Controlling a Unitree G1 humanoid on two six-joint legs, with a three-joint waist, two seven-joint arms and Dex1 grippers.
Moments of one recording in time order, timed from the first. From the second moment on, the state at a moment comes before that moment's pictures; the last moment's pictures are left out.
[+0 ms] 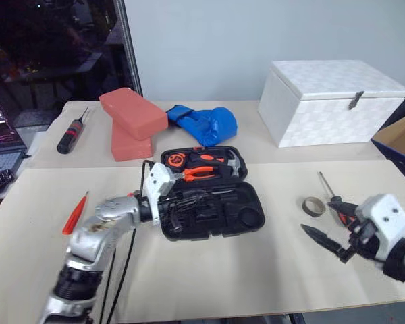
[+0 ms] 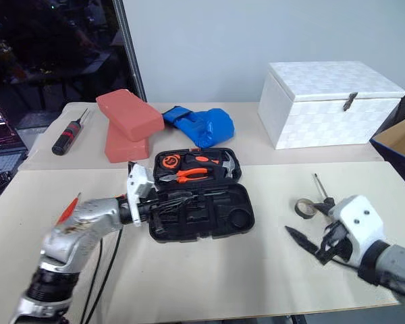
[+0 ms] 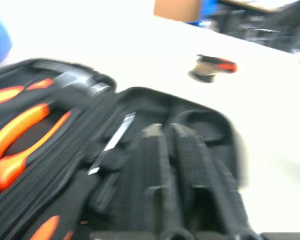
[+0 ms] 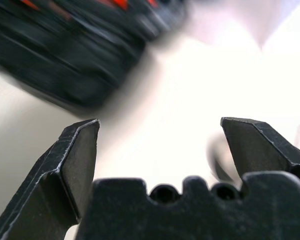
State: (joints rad) left arm -0.34 0.52 -0.05 -0.39 -0.57 0.66 -0.91; right arm 0.32 -0.89 -0.54 -0.65 0.52 0.76 0.58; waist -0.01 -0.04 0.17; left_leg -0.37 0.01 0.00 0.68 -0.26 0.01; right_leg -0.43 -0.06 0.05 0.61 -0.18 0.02
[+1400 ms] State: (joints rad) left arm 0.14 0.73 0.38 -0.63 -0.84 0.65 -0.91; right arm -0.73 -0.83 0.42 -0.09 0.11 0.41 1.10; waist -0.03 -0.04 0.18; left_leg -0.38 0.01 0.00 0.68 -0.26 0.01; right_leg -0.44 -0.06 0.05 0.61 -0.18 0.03
